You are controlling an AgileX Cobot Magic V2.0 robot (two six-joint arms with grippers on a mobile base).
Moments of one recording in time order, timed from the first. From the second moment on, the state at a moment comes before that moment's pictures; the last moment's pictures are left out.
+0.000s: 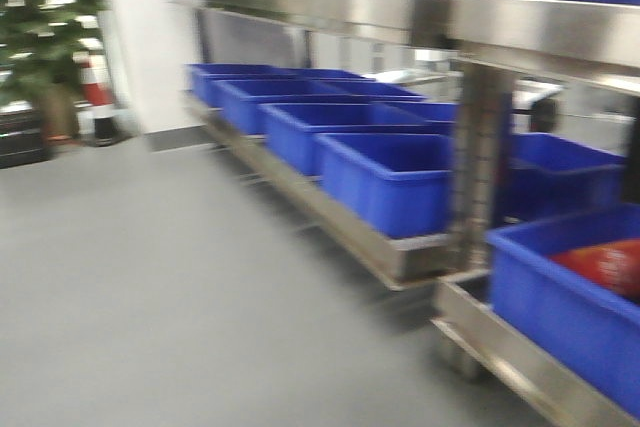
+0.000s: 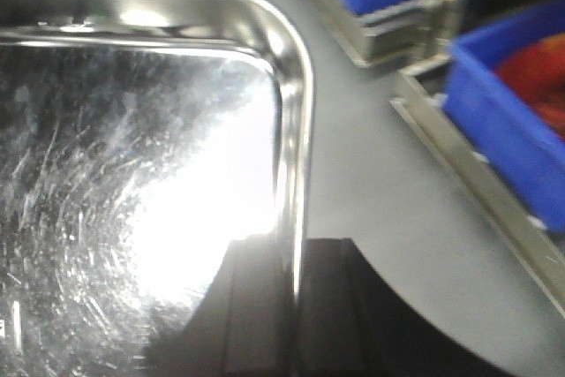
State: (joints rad) left arm -0.91 1.16 -1.10 0.82 0.91 -1.10; right arm 0.91 1.23 -1.16 -0.65 1.01 1.14
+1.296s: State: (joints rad) left arm -0.91 1.16 -1.10 0.82 0.91 -1.10; right arm 0.91 1.23 -1.16 -0.65 1.01 1.14
